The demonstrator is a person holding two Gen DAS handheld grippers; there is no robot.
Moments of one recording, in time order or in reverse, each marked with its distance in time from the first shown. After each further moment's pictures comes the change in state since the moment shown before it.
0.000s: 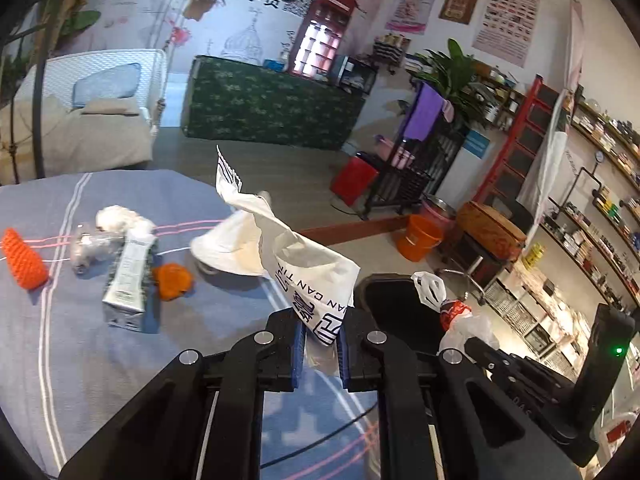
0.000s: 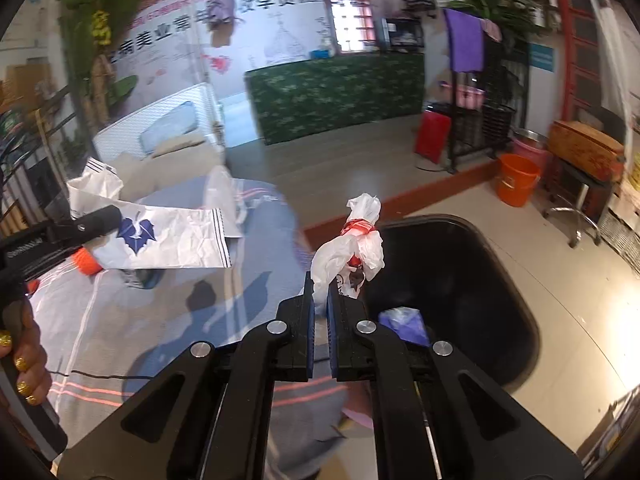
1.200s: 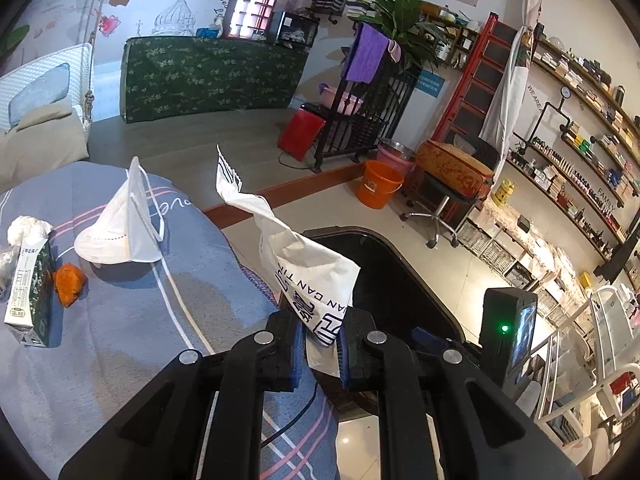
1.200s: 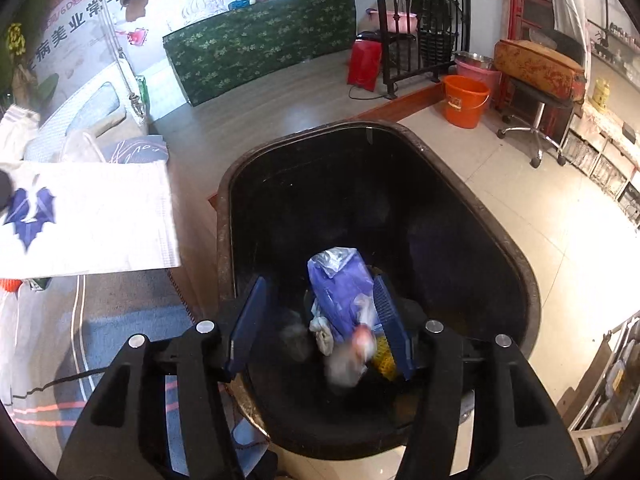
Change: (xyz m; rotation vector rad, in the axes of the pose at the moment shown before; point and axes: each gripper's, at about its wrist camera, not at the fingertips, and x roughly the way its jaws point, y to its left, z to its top) left arm 0.070 -0.071 -0.021 0.146 0.169 -0.127; right arm 0.094 -0.076 -0.031 0.164 0.202 -0.179
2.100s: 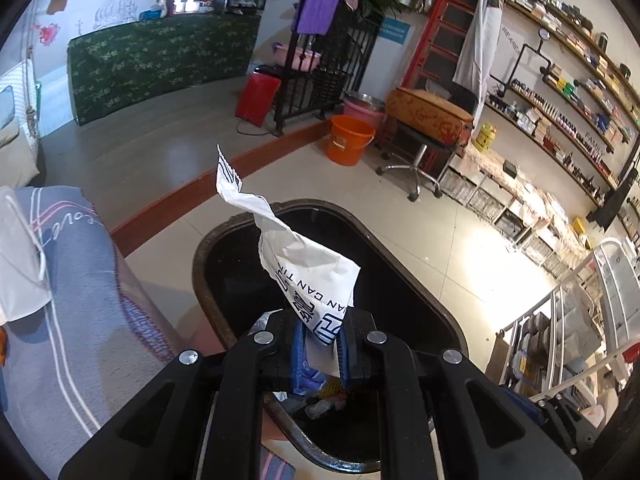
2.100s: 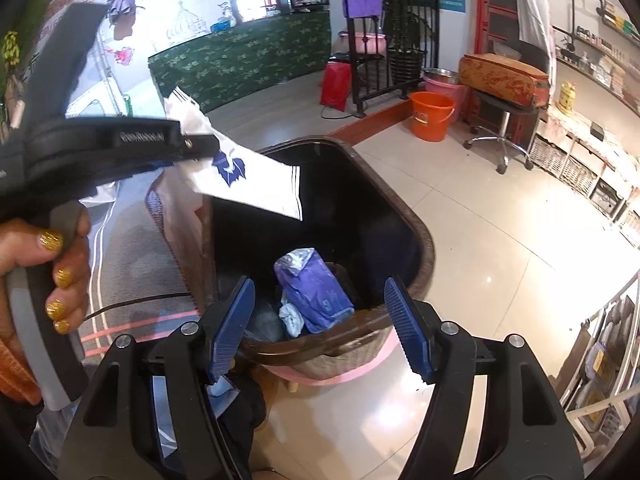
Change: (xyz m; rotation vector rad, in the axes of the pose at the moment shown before) left arm 0.100 -0.059 0.012 0.139 0.157 -0.064; right arm -0.076 -0.036 -0.038 0.042 -0.076 -0.071
